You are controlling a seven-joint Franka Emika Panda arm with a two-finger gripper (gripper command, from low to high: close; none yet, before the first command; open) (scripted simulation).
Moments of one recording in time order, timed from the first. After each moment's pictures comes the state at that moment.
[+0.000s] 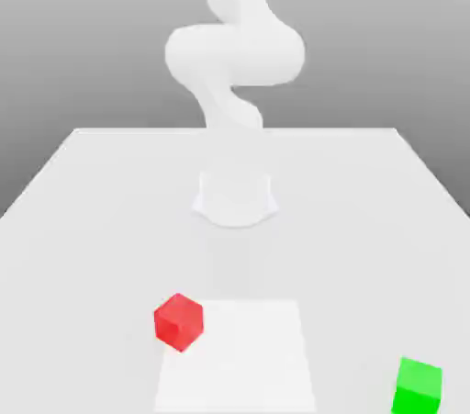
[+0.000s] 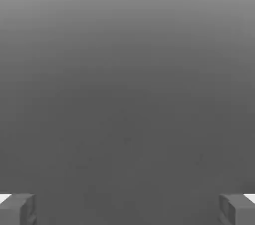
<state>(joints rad) 0.00 -0.72 -0.03 -2.35 0.04 2.35 0.81</state>
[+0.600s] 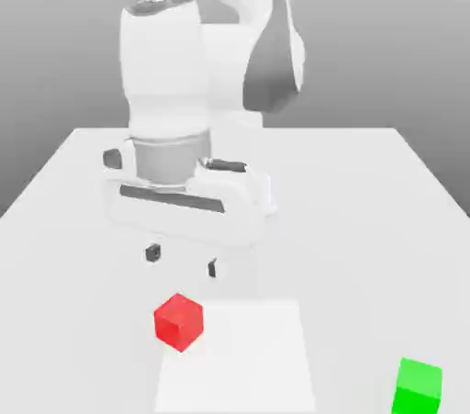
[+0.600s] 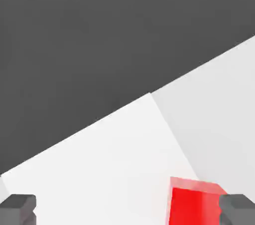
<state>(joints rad) -0.09 -0.04 -0.11 -2.75 0.06 2.75 1.13</state>
